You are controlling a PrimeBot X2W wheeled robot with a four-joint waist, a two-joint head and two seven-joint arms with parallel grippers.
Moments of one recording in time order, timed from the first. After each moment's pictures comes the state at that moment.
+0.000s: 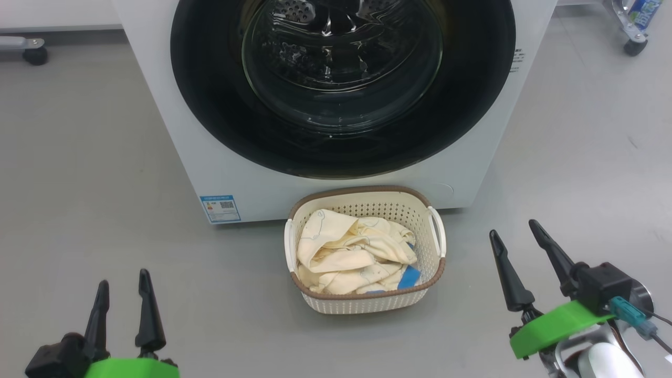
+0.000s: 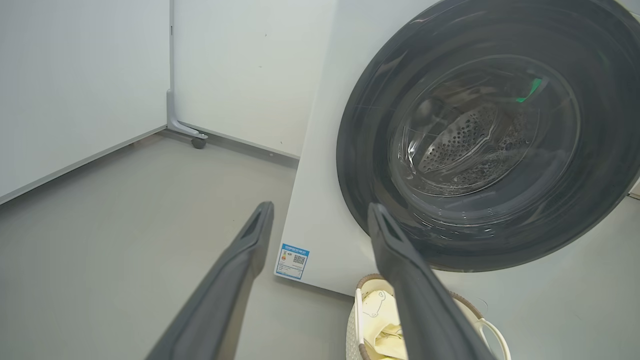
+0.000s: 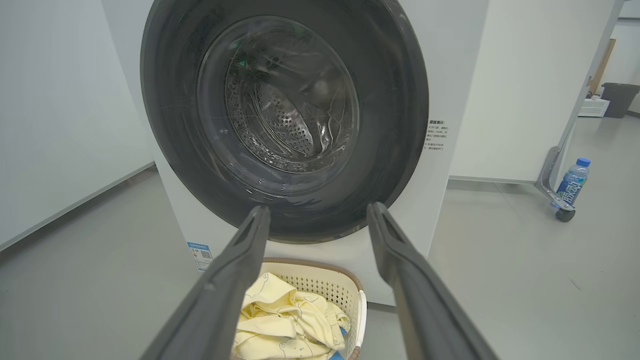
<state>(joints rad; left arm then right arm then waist) 0.02 0.03 0.06 0.17 -0.31 -0.13 -0.25 -0.01 -0.13 0.14 0.12 0.17 0.13 -0.25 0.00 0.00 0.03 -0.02</state>
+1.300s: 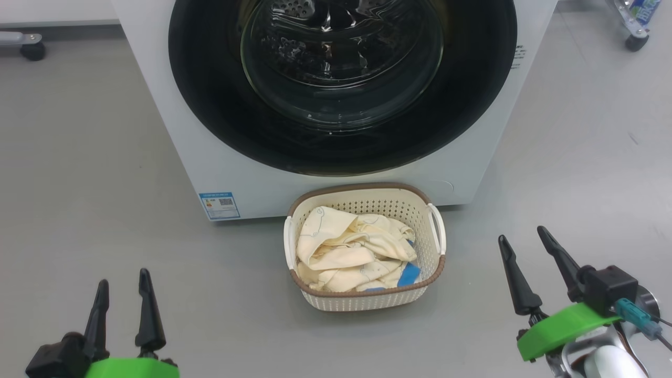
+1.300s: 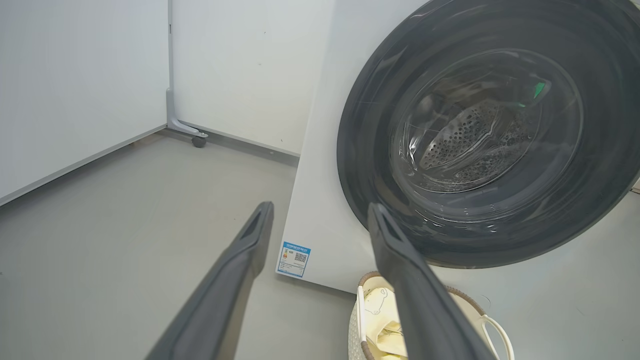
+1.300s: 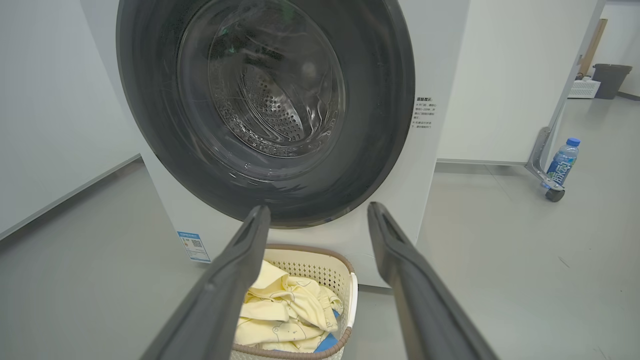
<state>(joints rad) 0.02 0.03 0.06 0.17 -0.30 -0.13 -0.25 -0.01 -0.13 0.11 0.17 0.17 0.13 -0.25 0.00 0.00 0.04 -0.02</state>
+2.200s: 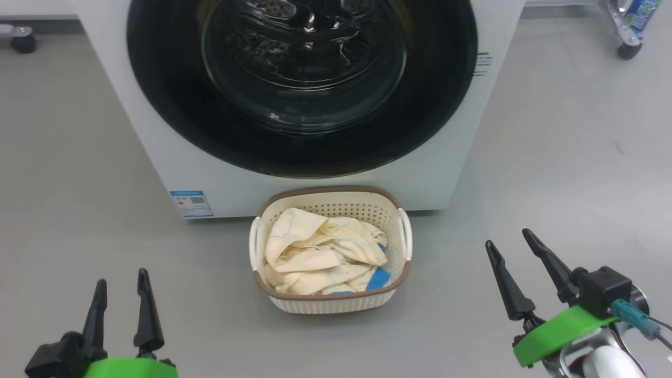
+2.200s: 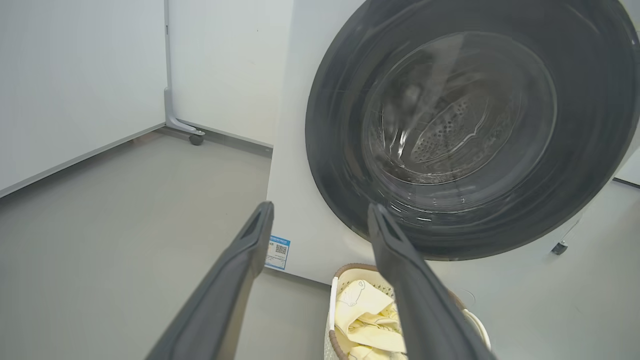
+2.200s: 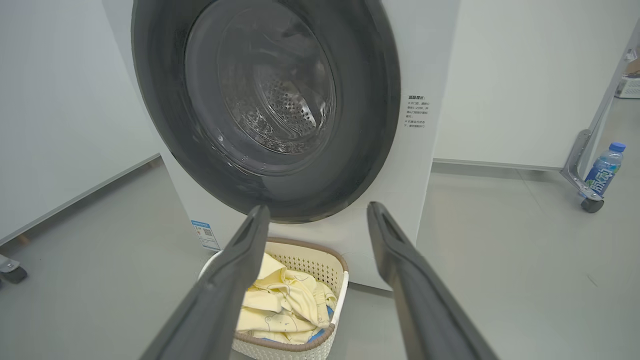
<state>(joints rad) 0.02 0.04 0.07 0.17 -0.28 -0.13 -0.25 -0.01 -0.12 0.11 0.18 0.17 0.13 -0.25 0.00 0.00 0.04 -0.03</state>
